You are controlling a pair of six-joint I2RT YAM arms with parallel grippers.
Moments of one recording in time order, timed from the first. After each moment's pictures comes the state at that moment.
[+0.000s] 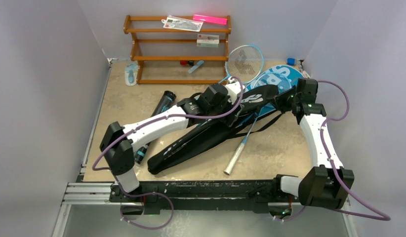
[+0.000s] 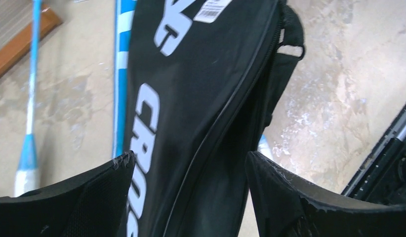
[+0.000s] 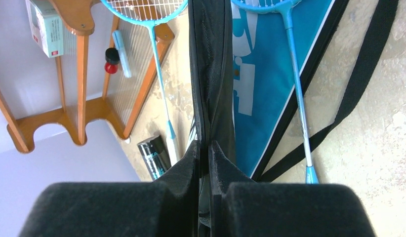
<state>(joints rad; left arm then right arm) -0.94 1.70 1.48 -0.37 -0.07 -0.11 -0.11 1.22 1.05 -0.56 -0.21 1.04</state>
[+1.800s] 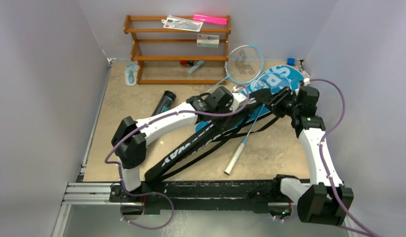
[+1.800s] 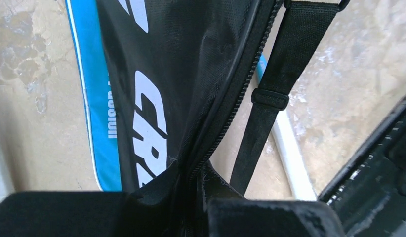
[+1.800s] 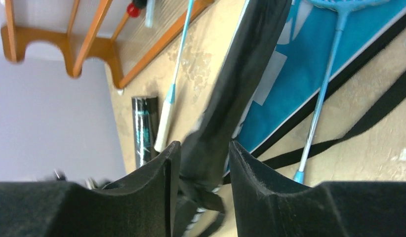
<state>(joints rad) -0.96 1.86 1.59 -0.61 -0.02 -0.06 -0.11 1.09 0.92 -0.42 -0.38 0.86</state>
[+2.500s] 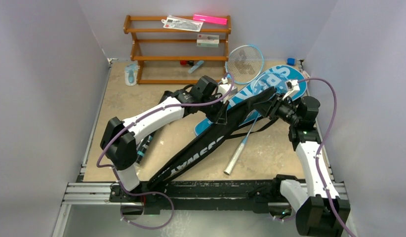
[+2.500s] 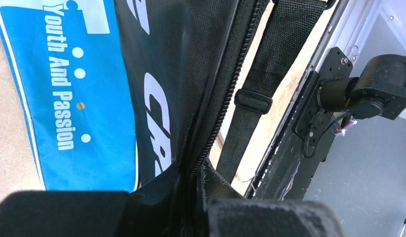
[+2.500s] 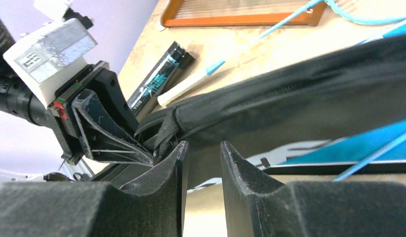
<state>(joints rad) -0.80 1.76 1.52 -0.53 0.43 -0.15 -0.11 0.93 0.69 -0.03 -0.79 0.46</state>
